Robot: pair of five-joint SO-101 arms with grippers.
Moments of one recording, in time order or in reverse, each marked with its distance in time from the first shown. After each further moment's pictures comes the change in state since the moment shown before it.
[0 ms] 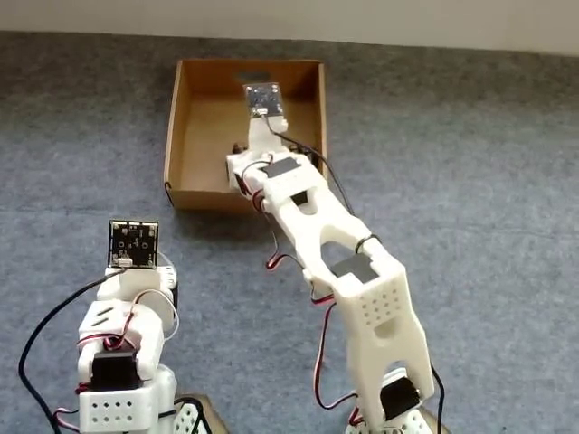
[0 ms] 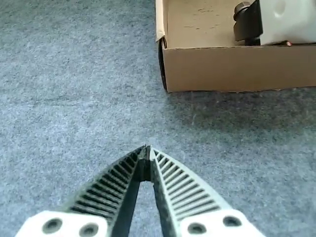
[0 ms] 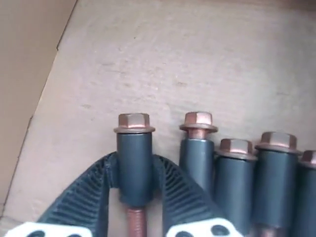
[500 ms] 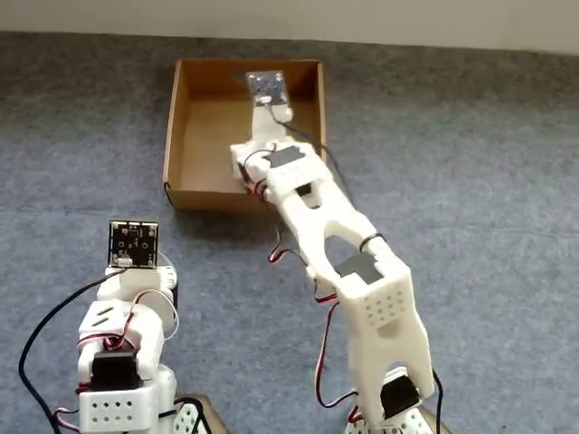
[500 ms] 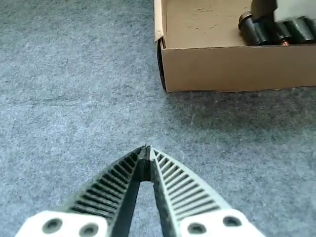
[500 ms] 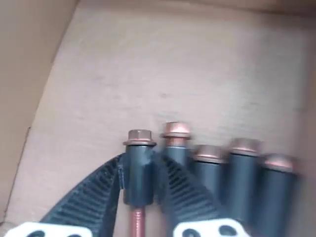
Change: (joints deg) left arm 0.0 0.0 0.0 0.0 0.0; right arm 2.3 -4.7 -3.3 6.6 -0.1
